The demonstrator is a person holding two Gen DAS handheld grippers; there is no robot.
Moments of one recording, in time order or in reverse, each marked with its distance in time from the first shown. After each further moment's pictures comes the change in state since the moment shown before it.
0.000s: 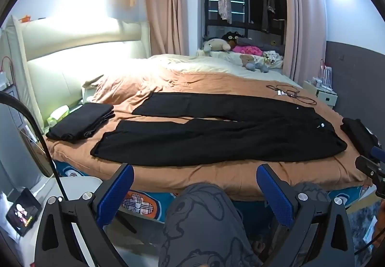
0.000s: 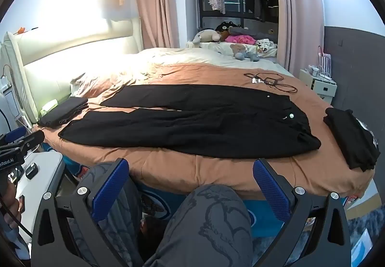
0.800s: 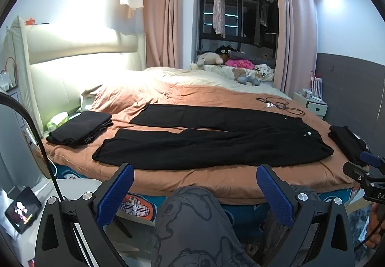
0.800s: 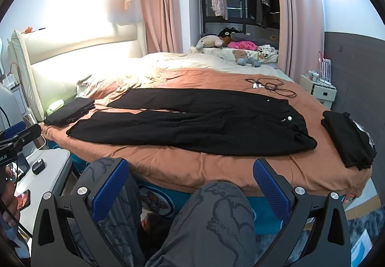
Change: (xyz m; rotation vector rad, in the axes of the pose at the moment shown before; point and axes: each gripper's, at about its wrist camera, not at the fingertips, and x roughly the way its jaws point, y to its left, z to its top) left arm -0.050 -0.002 -0.011 -0.020 -0.098 -0.053; right arm -0.025 0.010 -0.009 -0.036 -0.037 -0.009
